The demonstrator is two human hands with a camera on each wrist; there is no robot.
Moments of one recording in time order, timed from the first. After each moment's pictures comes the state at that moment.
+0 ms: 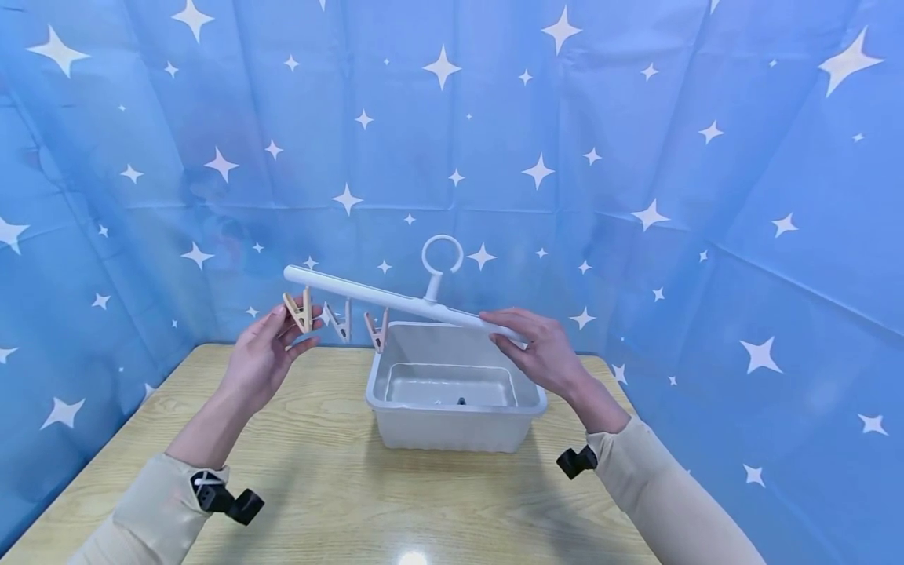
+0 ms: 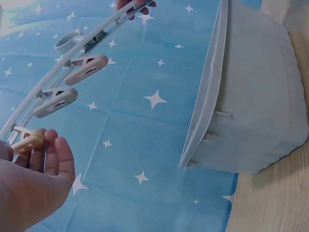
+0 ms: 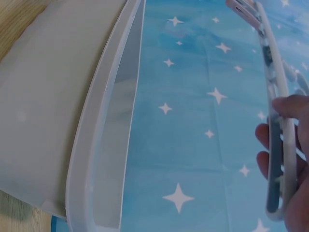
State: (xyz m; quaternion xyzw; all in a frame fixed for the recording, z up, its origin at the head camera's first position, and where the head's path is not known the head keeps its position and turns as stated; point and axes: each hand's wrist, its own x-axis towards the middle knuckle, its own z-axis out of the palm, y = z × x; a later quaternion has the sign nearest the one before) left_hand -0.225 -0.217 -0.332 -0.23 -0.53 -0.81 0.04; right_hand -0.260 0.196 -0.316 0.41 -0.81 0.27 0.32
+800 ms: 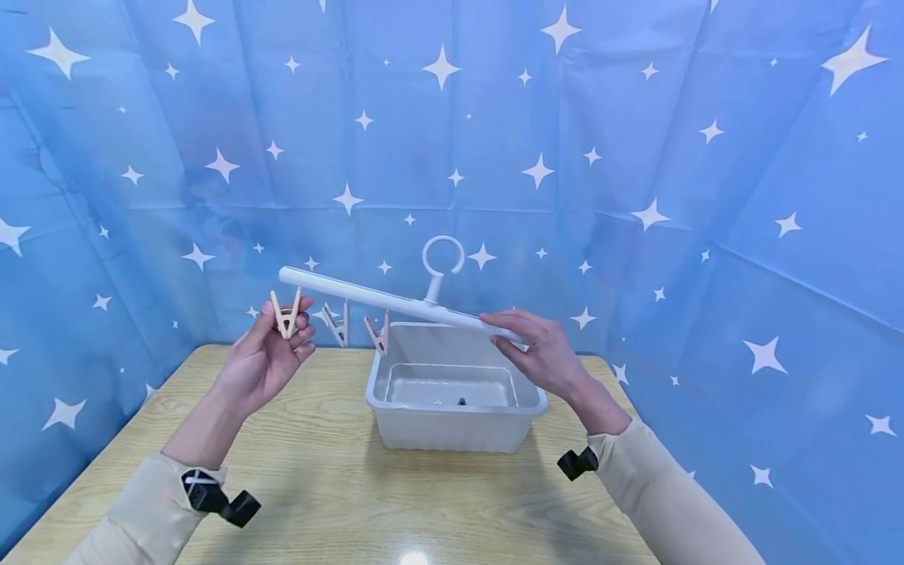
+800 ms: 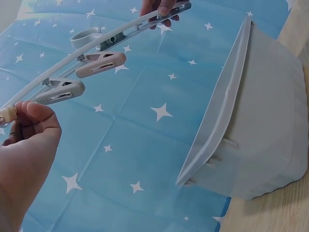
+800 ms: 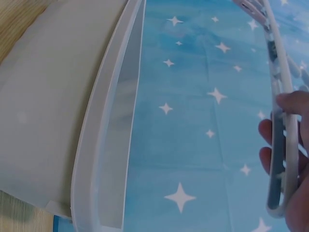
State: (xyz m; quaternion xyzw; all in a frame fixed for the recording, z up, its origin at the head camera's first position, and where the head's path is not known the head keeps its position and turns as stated) left_hand -0.226 -0.219 -0.330 -0.37 -0.32 -0.86 -0.13; right_hand -0.262 0.197 -0.320 0.43 -0.79 0.28 0.33
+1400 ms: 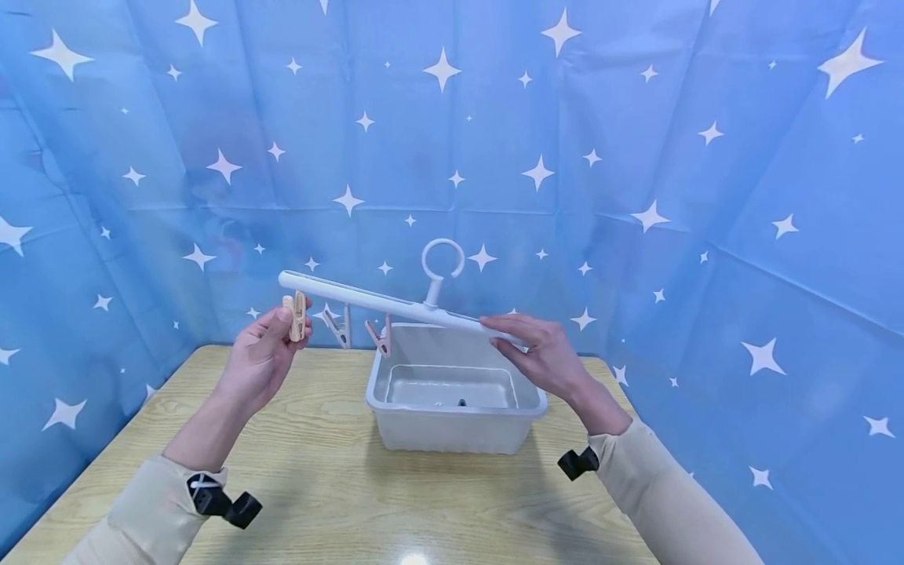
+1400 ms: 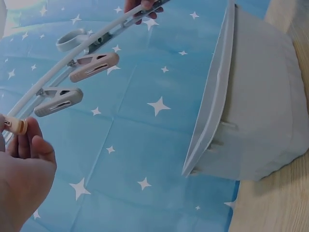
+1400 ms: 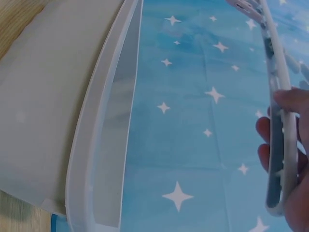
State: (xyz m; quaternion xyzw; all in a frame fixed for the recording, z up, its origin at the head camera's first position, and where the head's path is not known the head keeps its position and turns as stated) left_hand -0.217 -0.210 -0.327 -0.23 -0.56 -0.79 0.08; right_hand -0.260 0.198 -0.319 0.44 -0.79 0.28 0.33
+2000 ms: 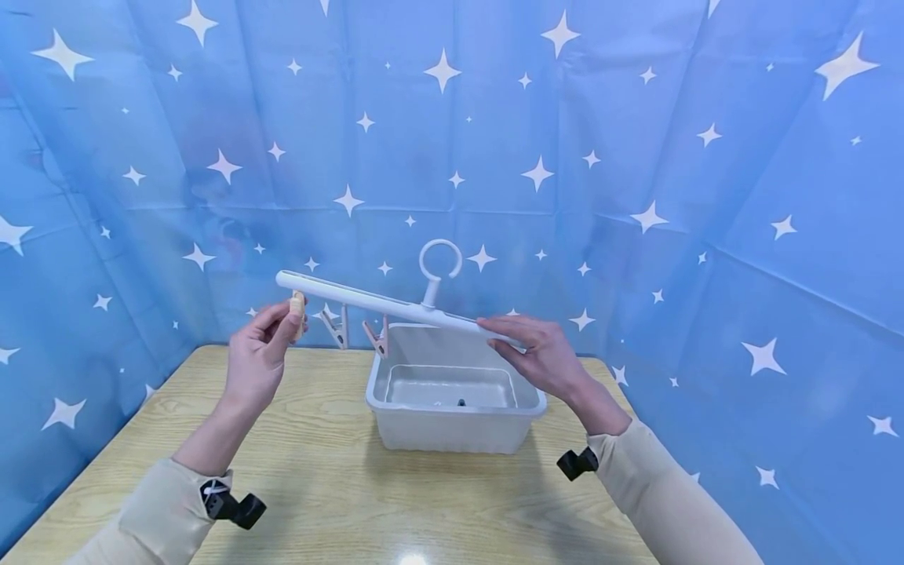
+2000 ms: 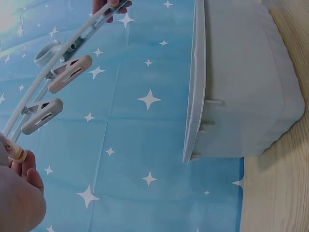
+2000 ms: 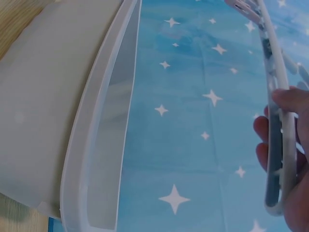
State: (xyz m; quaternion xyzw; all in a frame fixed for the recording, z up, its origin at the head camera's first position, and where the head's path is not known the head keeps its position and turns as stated) left_hand -0.211 -0.196 -0.326 -0.10 -0.71 -0.63 0.30; right_hand -0.258 0.198 -0.316 0.45 -0.79 0.27 0.32
